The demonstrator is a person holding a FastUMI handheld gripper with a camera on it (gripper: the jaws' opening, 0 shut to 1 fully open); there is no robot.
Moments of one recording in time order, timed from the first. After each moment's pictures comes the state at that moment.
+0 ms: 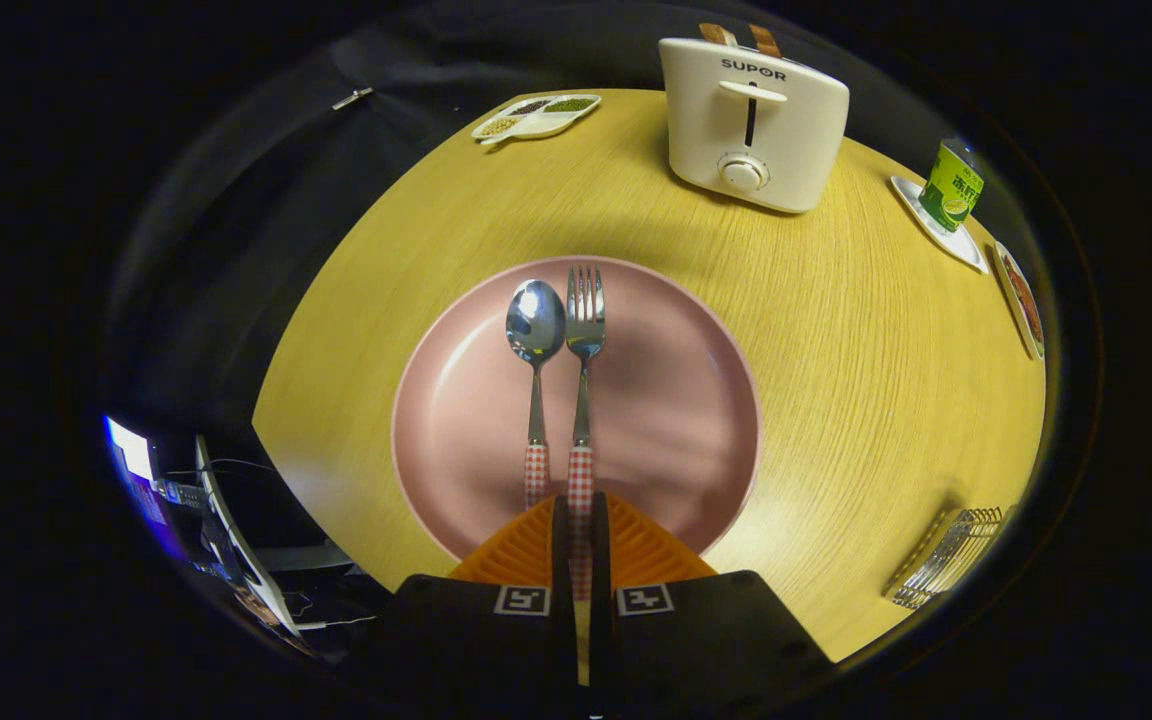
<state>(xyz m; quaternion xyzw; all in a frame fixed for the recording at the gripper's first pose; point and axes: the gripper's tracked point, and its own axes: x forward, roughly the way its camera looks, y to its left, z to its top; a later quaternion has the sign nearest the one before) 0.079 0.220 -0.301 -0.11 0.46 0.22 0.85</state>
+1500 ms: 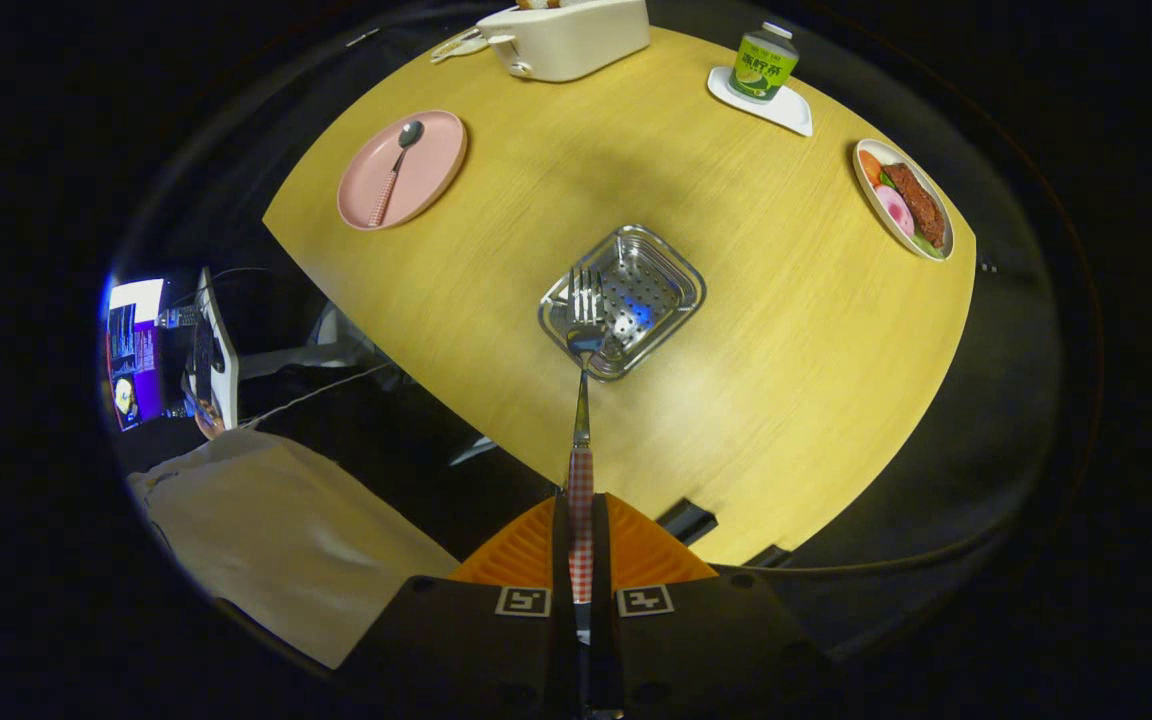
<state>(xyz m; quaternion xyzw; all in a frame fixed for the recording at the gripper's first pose) -0.033 -0.144 -0.163 -0.27 0.65 0.19 0.69</state>
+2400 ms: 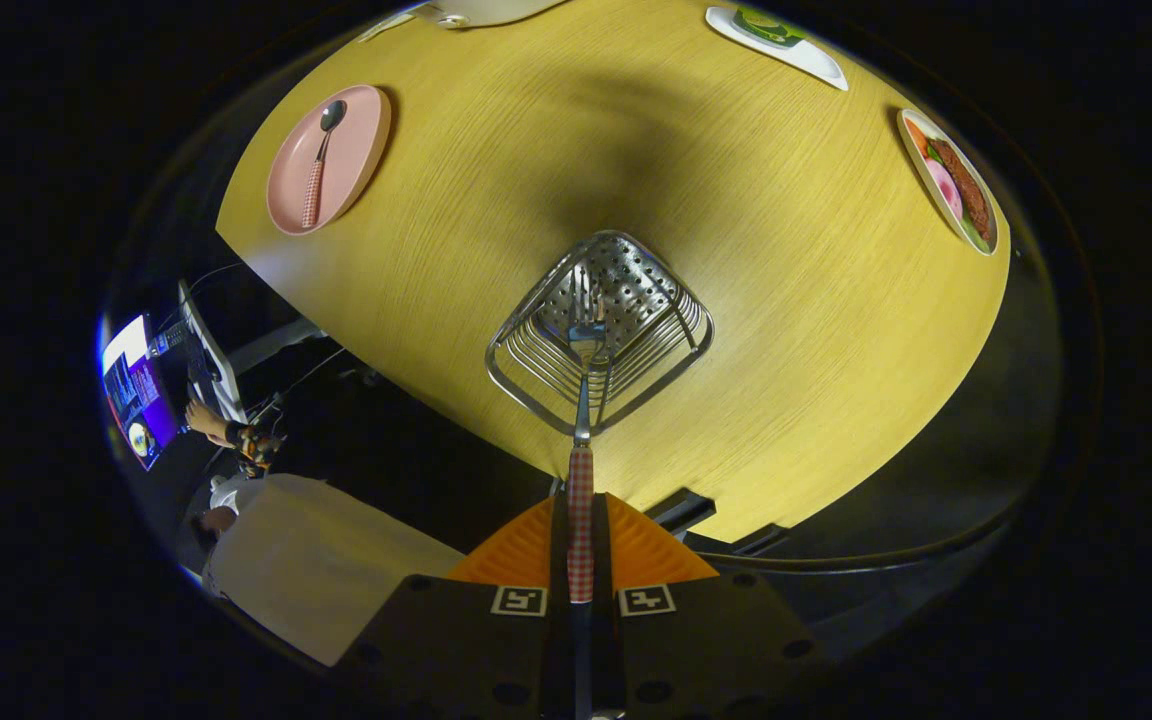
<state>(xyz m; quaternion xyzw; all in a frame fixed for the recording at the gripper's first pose) 0.011 -0.121 -0.191 -0.25 0.74 0.14 0.61</state>
